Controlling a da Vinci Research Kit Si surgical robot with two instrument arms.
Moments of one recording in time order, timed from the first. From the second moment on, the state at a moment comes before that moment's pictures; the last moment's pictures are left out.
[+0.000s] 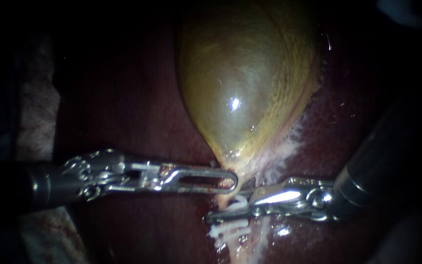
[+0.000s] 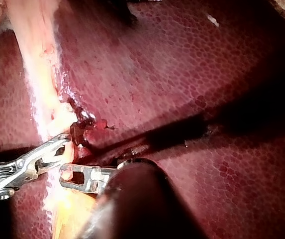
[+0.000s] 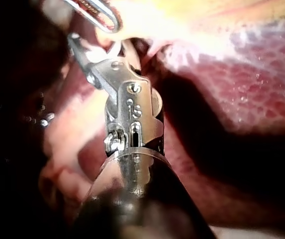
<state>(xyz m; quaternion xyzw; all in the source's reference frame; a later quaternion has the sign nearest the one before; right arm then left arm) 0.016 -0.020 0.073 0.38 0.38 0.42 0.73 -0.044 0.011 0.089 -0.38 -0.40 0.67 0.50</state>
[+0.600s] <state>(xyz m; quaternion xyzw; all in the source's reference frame) 0.017 -0.020 0.074 0.38 0.39 0.42 0.72 -0.043 0.011 0.089 -0.38 -0.40 0.67 0.50</state>
